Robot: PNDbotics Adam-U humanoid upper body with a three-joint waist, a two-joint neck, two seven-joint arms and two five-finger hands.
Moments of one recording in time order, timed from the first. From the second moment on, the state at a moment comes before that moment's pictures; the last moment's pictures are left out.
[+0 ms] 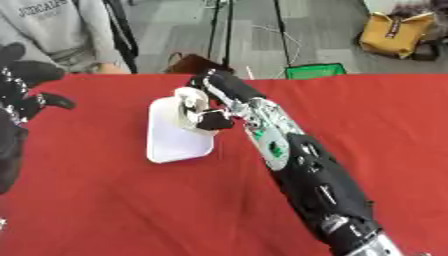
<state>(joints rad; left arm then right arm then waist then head) -0.43 0.16 -0.13 -1.98 0.03 -0.15 -0.09 -1.02 -0.18 0.23 -1.02 0.80 -0.20 0.11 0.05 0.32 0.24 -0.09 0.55</state>
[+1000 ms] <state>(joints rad) -0.46 0.13 -0.17 -1.98 0.06 -0.15 -0.13 -1.01 -0.15 0.19 -0.87 0.91 -0.18 -0.01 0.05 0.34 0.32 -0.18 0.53</state>
